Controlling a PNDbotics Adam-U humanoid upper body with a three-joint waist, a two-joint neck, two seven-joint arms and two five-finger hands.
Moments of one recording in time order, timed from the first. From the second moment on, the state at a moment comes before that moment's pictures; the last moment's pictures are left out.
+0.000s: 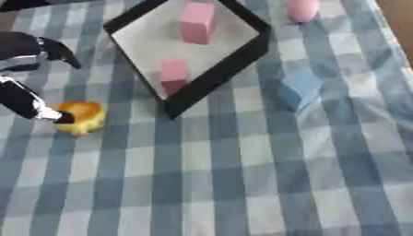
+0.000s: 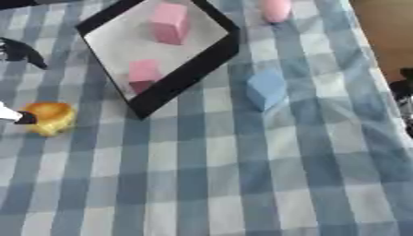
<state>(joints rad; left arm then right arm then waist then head) -0.54 1.03 -0.34 -1.61 -0.58 -0.05 -0.63 0.01 -0.47 -0.10 -1.98 -0.01 0.00 -0.07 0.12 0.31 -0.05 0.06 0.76</state>
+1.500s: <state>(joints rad) -0.59 0.94 -0.41 -1.48 -0.62 -0.10 -0.69 0.01 -0.45 -0.09 -1.98 0.01 0.01 -0.07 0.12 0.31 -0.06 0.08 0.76</state>
